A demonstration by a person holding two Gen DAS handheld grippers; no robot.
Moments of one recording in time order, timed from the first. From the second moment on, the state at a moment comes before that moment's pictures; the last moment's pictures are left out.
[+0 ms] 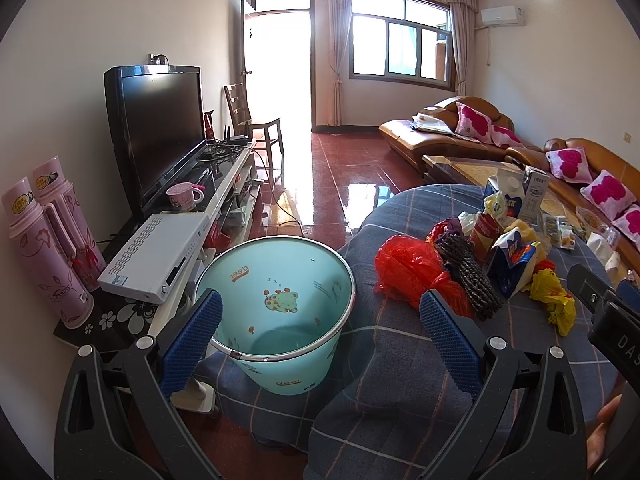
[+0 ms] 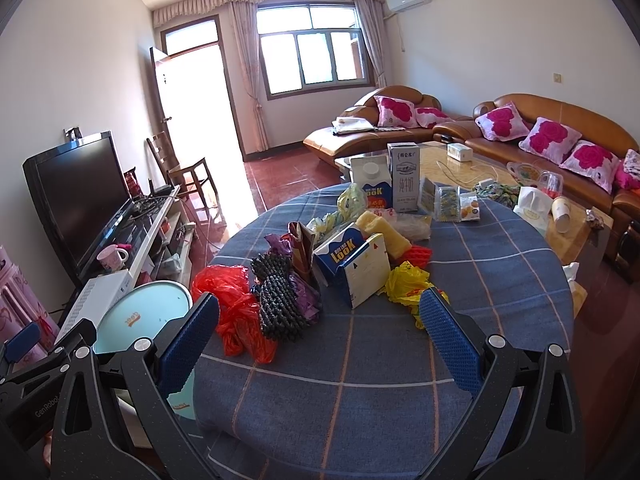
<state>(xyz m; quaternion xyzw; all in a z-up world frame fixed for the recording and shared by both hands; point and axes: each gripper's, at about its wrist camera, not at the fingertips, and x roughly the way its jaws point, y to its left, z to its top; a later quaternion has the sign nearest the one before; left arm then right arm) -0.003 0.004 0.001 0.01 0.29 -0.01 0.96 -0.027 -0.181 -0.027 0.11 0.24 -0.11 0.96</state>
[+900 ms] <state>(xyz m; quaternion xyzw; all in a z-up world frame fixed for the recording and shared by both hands) 0.009 0.002 -0.025 0.01 0.31 -0.02 0.95 -0.022 -0.237 -0.080 0.12 0.29 -0.16 0.93</state>
